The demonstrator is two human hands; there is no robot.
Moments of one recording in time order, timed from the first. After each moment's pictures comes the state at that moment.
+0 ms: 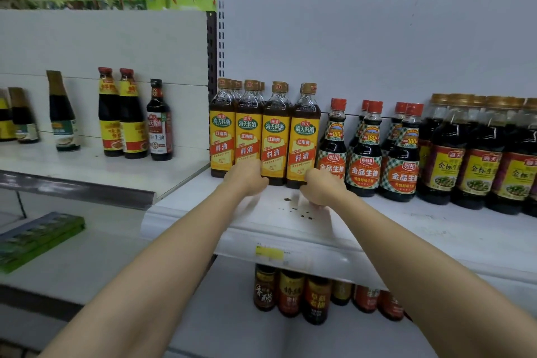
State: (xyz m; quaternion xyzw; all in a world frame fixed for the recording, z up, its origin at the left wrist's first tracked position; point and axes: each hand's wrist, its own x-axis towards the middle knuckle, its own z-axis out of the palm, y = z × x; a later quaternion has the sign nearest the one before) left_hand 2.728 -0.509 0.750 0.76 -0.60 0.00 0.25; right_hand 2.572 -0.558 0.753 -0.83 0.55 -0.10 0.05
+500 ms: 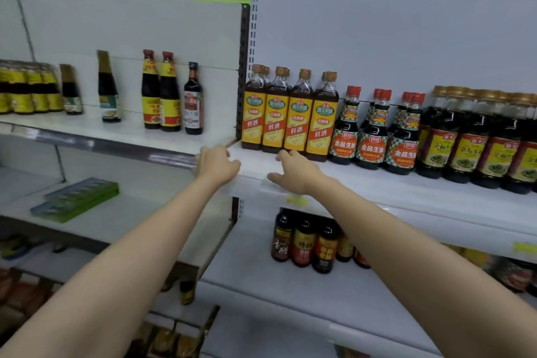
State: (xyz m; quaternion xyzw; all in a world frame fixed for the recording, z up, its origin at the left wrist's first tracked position) left_hand 2.784 -0.363 0.726 0.83 -0.43 -0.03 0.36; right_hand 2.616 -0.408 0.751 -0.90 0.43 -0.09 0.03
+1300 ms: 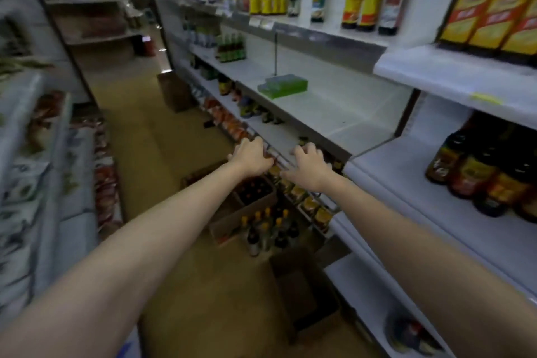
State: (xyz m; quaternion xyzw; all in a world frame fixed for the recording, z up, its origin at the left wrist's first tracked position) left_hand 2.750 -0.038 0.580 0.95 -0.22 -0.13 0.20; right_hand 2.668 -0.171 0.572 -0.97 0.14 0.06 0.19
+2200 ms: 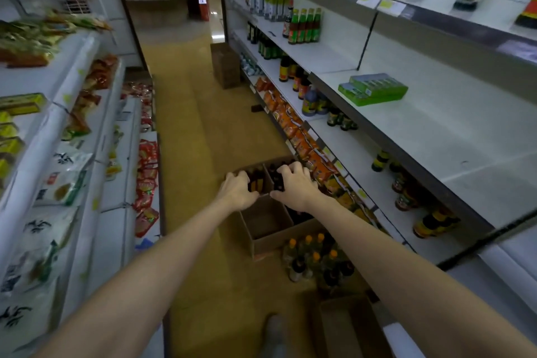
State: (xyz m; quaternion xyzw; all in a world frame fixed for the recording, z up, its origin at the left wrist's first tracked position) left_hand 3.015 0.118 0.462 0.96 -0.05 -0.18 0.22; right_hand 2.977 -0.028 0.493 -0.97 0.03 0.15 0.18
